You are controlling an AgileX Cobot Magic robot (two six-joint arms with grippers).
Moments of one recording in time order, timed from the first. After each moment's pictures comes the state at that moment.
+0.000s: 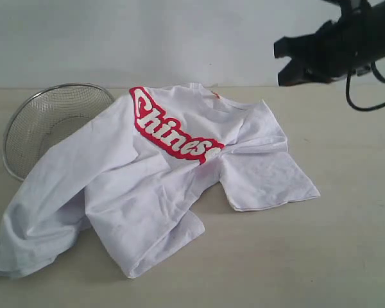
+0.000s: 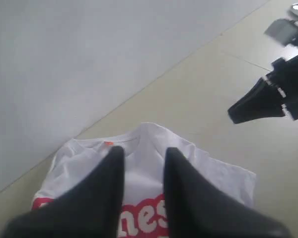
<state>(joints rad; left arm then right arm) -0.08 1.60 -1.51 -1.06 0.88 1.21 -0.04 1.71 -1.25 0.84 0.64 -0.67</state>
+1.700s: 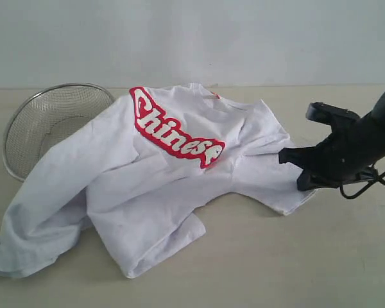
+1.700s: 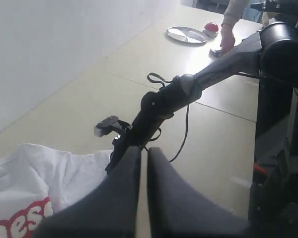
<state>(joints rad) -0.08 1.13 -1.31 -1.15 1.22 1.08 -0.05 1.94 -0.99 0.67 0.41 -0.45</state>
